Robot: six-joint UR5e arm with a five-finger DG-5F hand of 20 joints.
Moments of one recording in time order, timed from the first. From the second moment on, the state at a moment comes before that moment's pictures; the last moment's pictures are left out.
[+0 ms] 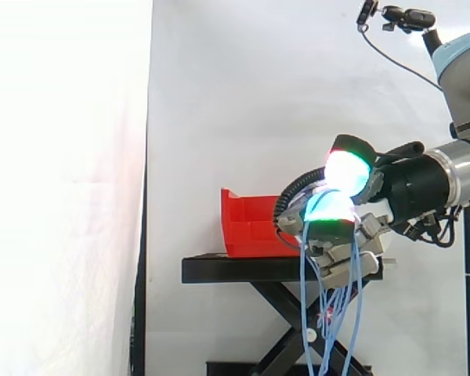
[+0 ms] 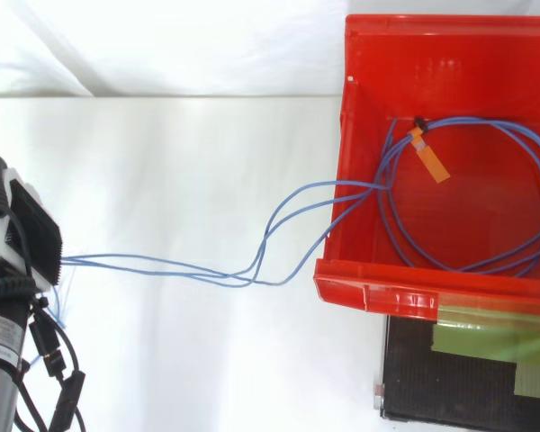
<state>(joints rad) 0.13 -2.21 -1.13 -3.24 -1.61 0.00</state>
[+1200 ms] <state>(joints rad) 0.13 -2.21 -1.13 -3.24 -1.61 0.00</state>
